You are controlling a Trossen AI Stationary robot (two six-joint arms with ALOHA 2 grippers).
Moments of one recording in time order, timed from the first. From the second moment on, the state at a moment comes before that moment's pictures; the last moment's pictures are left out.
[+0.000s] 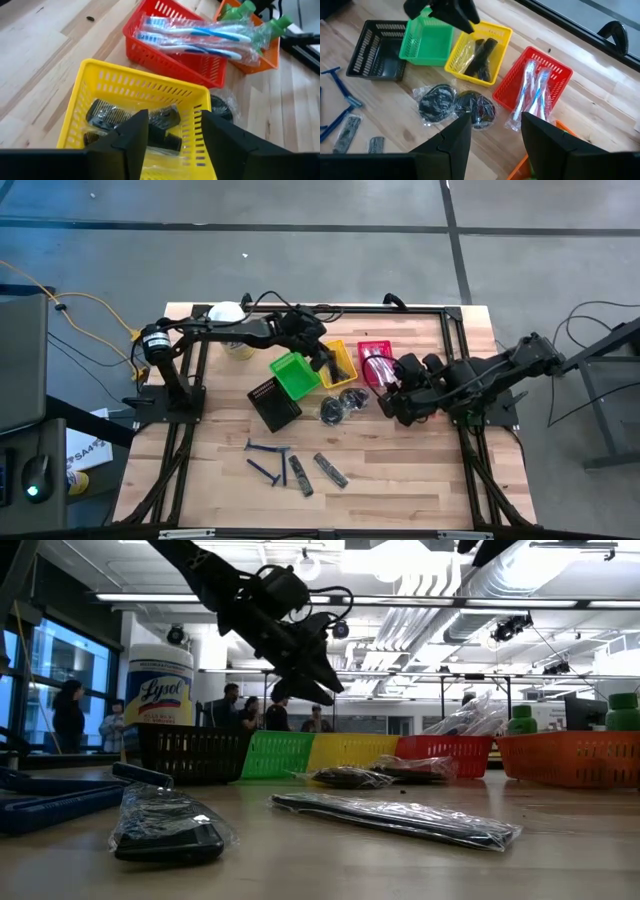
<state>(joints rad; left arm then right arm) 0.39 1.74 1.17 -0.07 0.27 -0.30 0.38 1.41 1.50 -1.37 0.65 1.18</state>
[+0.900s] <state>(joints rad) -0.02 1.55 1.17 -0.62 0.19 -0.43 0.29 1.41 1.50 -1.37 0.60 0.88</state>
